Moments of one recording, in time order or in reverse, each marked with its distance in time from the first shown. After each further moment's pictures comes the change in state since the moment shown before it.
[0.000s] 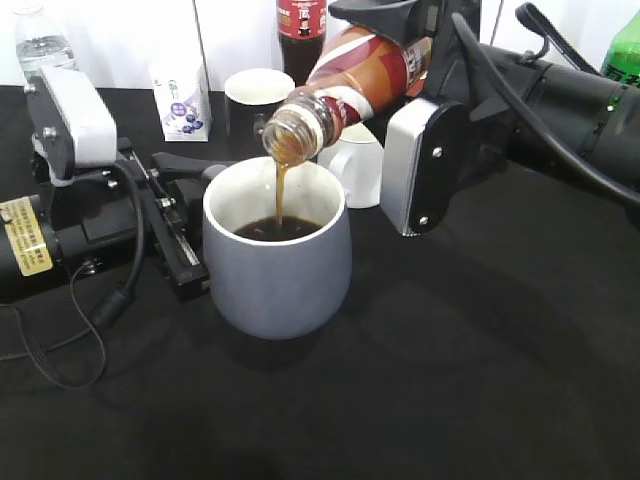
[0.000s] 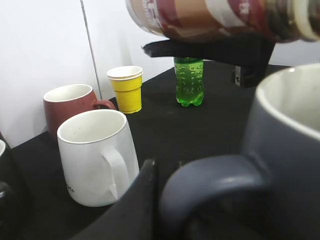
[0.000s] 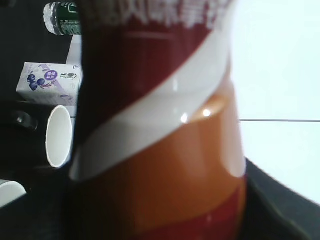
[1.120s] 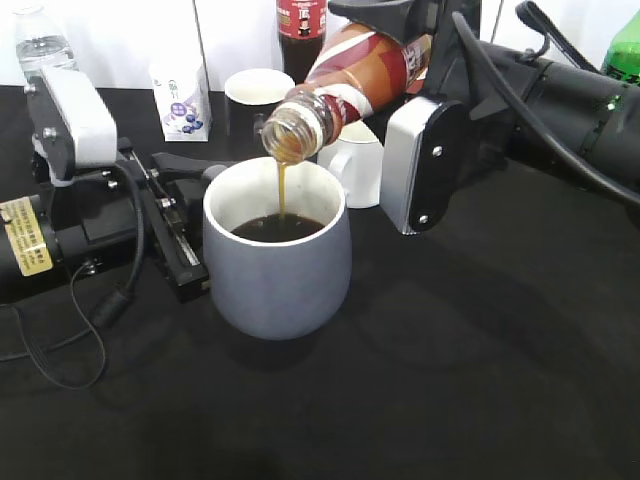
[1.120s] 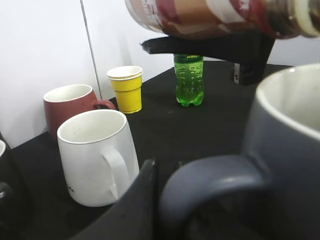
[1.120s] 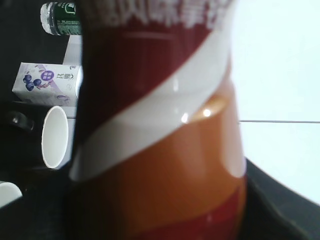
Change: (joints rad) left arm 0.000 0.000 0.000 0.001 0.000 0.003; right arm 0.000 0.000 -0.003 0.000 -0.007 -0.005
